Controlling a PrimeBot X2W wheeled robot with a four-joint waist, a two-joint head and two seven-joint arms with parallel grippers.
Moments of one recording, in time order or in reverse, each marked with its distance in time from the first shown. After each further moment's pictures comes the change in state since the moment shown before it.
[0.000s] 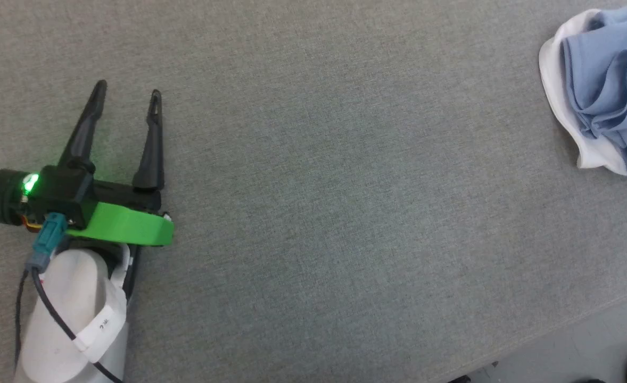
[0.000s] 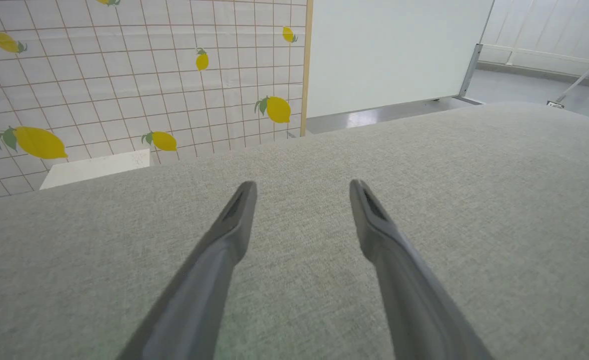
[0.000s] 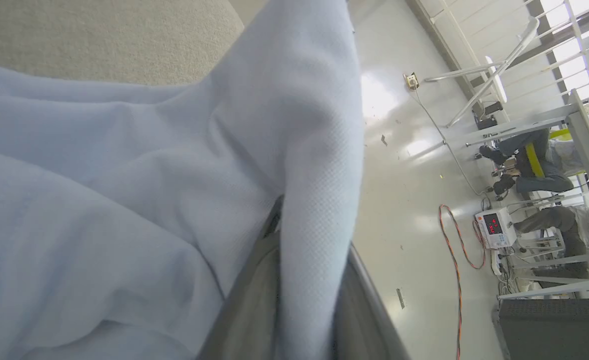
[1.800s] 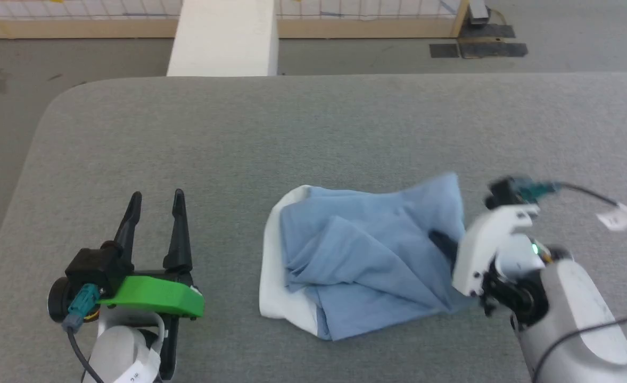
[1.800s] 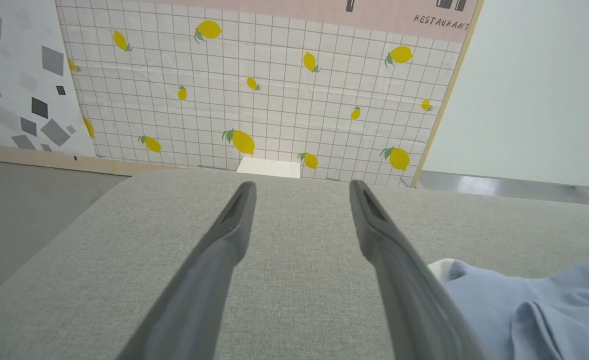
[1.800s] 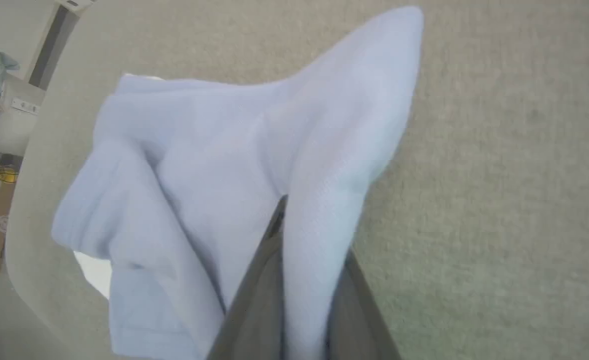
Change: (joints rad) left arm 0.209 -0.187 0.092 0.117 -0.077 0.000 -0.013; right arm 0.470 0.394 0.356 -0.332 0.747 -0.001 0.455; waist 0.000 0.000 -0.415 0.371
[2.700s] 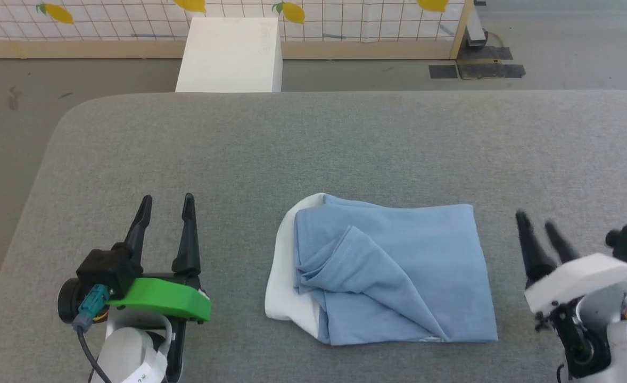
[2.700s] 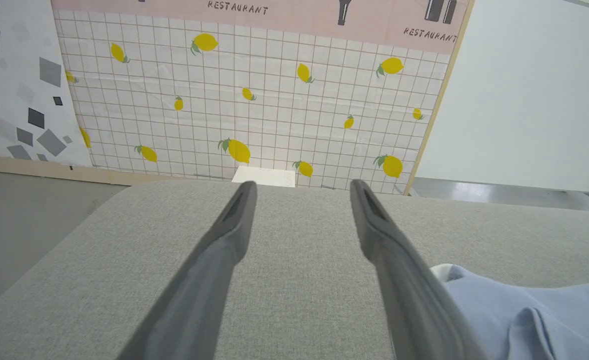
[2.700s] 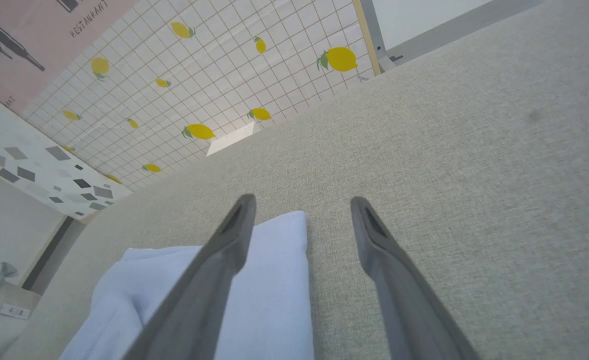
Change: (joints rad) left arm 0.002 0.000 -0.022 0.015 -0.001 -0.001 0.000; right arm 0.196 0.012 -0.224 -0.162 0.024 0.000 -0.494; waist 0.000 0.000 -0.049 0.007
